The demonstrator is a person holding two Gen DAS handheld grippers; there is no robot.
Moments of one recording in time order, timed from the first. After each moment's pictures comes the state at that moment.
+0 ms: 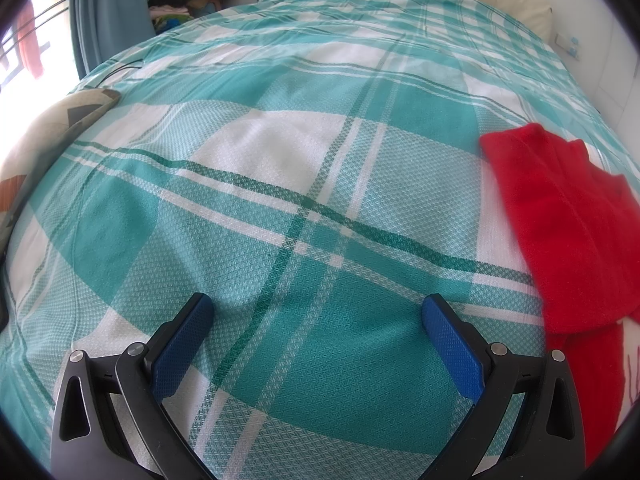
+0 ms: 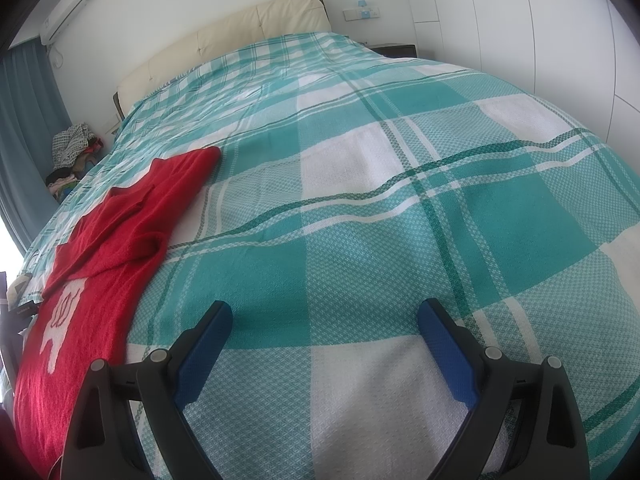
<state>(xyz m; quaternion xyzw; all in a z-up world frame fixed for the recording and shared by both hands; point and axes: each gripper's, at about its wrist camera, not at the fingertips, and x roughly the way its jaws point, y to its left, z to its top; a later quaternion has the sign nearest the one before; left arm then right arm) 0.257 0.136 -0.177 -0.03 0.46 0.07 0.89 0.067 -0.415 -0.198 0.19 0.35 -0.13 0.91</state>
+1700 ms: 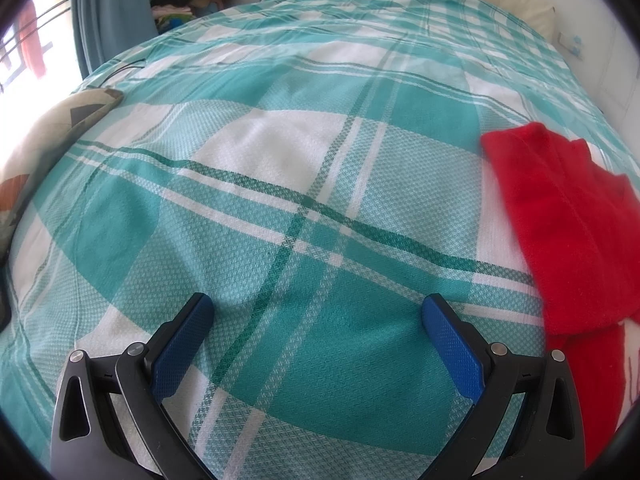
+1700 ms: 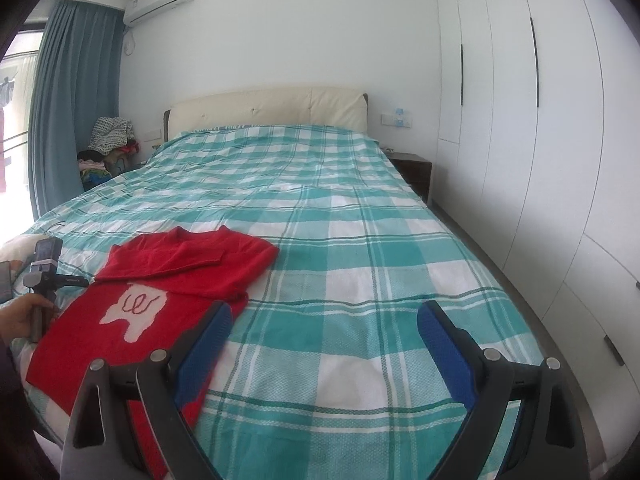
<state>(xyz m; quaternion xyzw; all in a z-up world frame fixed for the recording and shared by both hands) 0.258 0.138 -0.174 -0.03 0.46 0.07 0.88 -0.065 -0.346 -0.055 0.05 0.24 -0.11 0.96</state>
